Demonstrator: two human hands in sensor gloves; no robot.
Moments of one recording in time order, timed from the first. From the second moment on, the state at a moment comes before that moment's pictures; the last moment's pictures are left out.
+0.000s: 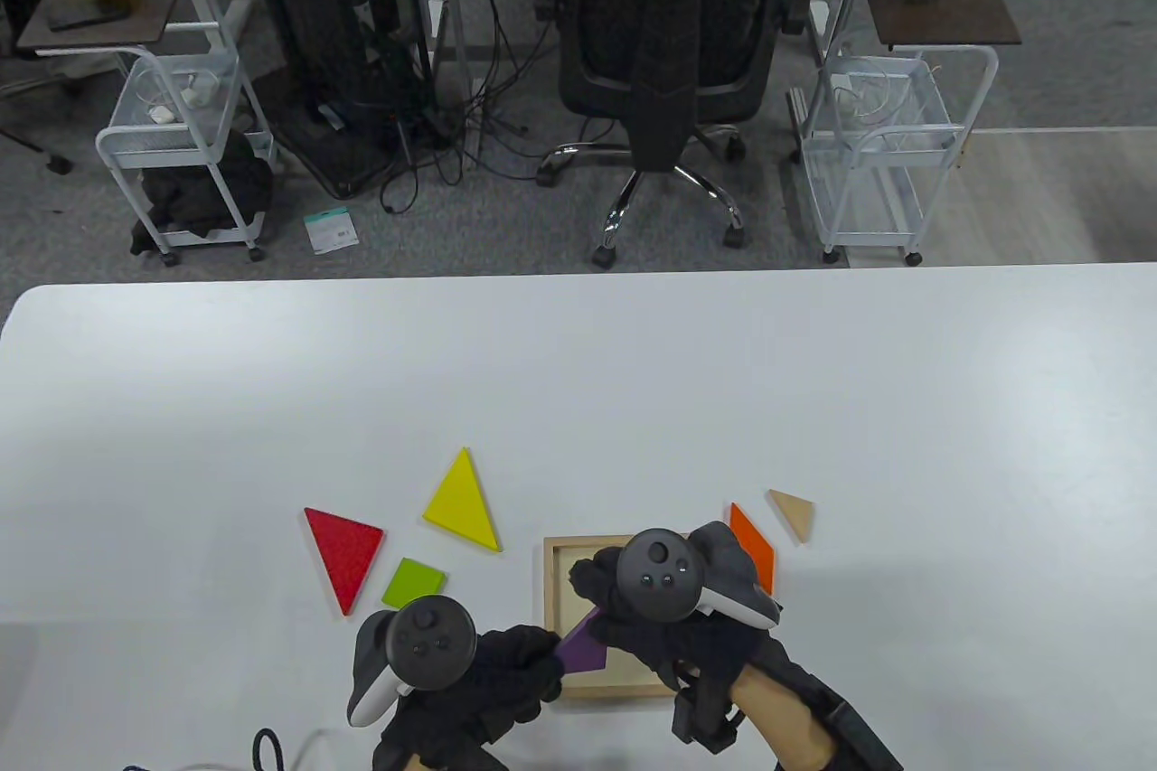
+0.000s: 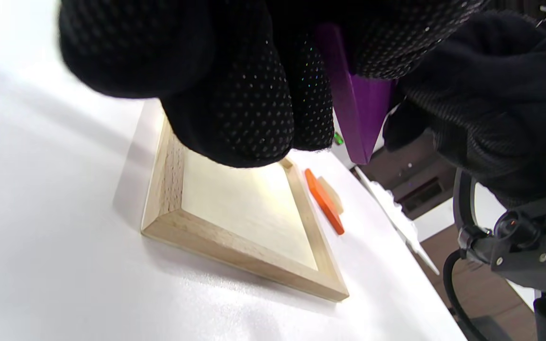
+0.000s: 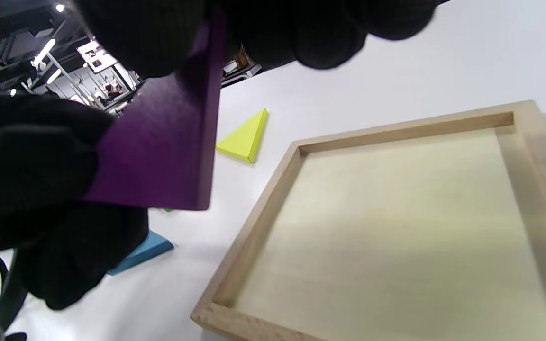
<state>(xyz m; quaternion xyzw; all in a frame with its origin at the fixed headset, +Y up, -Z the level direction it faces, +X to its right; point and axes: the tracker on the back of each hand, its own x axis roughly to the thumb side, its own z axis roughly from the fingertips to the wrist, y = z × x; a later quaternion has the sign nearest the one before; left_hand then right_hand) -0.146 -0.750 -0.169 -0.16 -0.20 0.41 0.87 0.062 -0.702 -0.216 0.25 0.17 0.93 0.20</state>
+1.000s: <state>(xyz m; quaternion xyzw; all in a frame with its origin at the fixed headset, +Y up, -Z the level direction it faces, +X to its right) -0.198 -0.744 -0.174 -0.03 -0.09 0.22 0.97 0.069 -0.764 -0.207 0.09 0.24 0.94 0.21</state>
